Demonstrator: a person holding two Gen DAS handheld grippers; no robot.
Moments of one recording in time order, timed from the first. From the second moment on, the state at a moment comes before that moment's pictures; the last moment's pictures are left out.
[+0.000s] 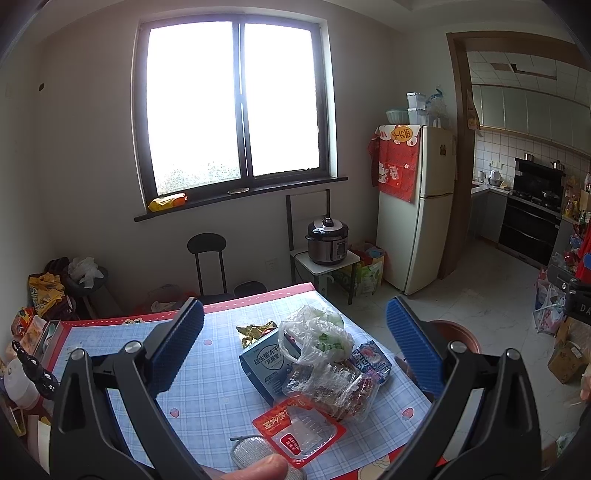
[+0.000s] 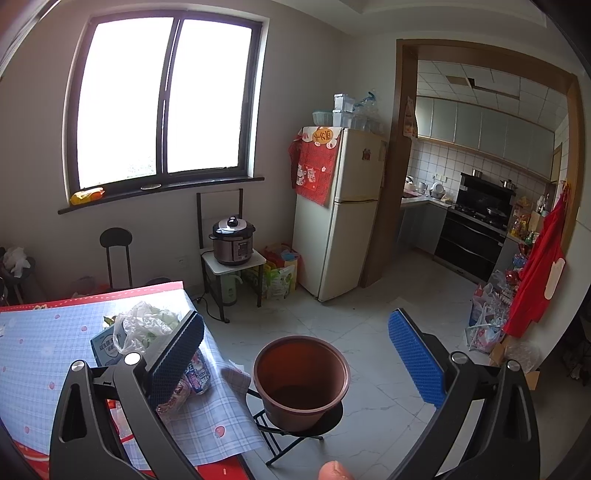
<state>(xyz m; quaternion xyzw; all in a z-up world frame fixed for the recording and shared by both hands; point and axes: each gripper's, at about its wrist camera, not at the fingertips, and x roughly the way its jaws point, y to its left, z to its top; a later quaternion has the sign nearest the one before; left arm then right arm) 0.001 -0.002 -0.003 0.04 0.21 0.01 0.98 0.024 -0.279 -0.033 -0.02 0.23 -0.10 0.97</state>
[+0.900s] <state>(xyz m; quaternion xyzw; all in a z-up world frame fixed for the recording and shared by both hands) 0.001 0.001 -0.001 0.03 0.20 0.00 0.98 0.024 -0.279 -0.035 -0.02 0.23 -0.10 0.97</state>
